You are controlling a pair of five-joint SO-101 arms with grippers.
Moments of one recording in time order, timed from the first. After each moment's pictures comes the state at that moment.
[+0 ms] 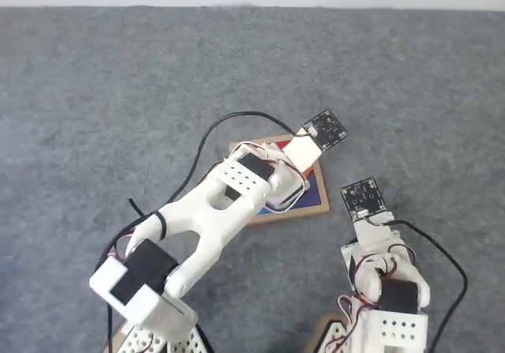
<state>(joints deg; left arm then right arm) 30.1 4.9 32.2 41.5 -12.4 1.9 -103.0 95.5 75.3 24.2</state>
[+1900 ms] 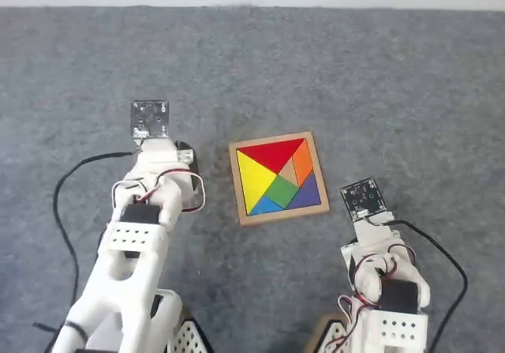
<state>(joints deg) -2.3 -38.1 72.4 18.9 10.8 1.9 -103.0 95.5 75.3 24.2</state>
